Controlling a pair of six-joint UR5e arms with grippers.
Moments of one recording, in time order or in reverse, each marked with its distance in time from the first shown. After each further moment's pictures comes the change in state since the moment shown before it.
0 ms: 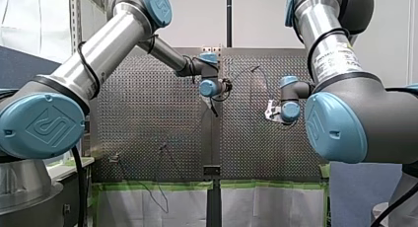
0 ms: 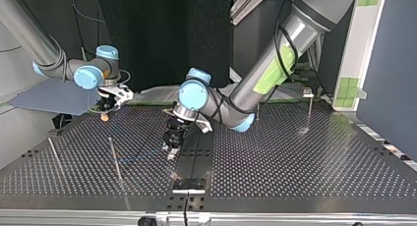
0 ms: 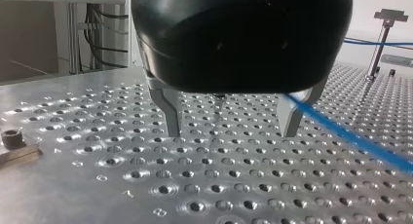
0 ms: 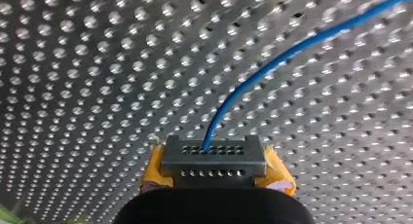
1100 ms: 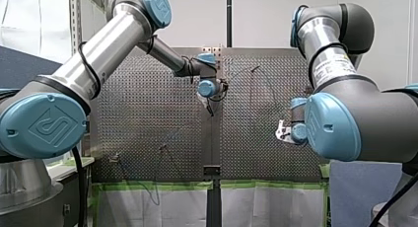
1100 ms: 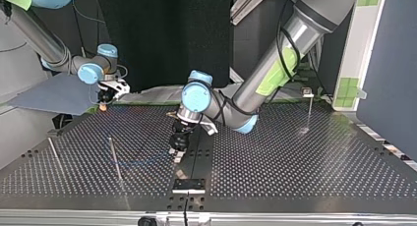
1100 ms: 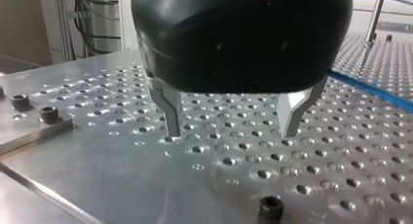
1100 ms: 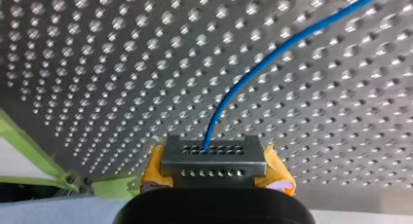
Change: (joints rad) left arm 0.014 -0.001 0.000 0.006 -0.058 0.066; right arm -0.082 0.158 0.000 -0.102 -0.013 -0.029
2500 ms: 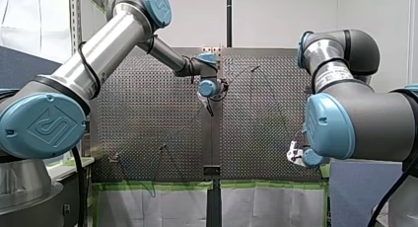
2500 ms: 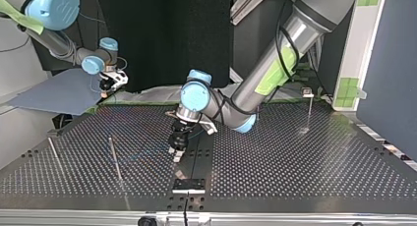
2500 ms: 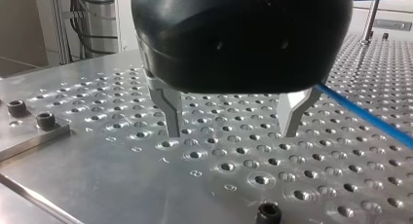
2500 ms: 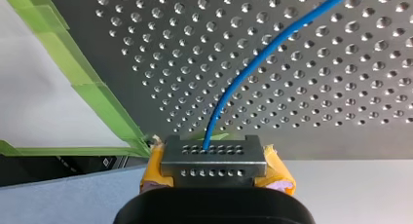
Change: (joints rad) left arm -0.007 0.000 0.000 -0.002 -0.006 0.009; right arm -0.082 0.177 -0.001 -0.127 -0.052 0.065
